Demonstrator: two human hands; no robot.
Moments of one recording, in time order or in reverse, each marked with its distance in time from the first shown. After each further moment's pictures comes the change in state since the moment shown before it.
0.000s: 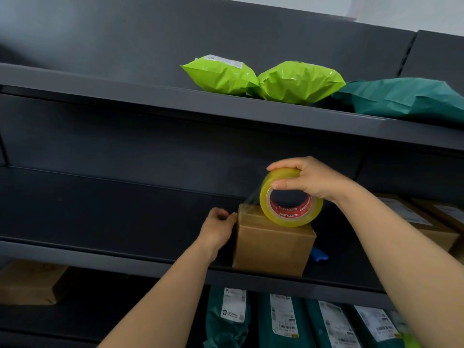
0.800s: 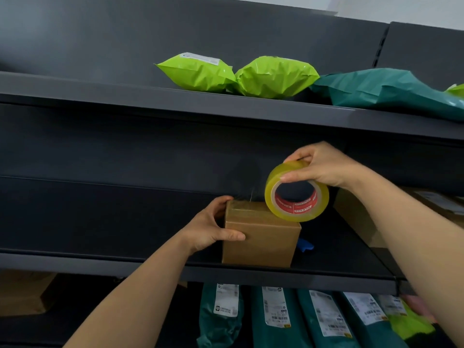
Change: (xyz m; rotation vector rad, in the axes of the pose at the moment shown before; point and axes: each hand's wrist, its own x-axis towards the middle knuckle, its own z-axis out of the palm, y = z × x) left_hand -0.003 0.005 -0.013 0.127 -0.476 0.269; right_hand -0.030 0.014 -0.038 -0.005 0.120 0.067
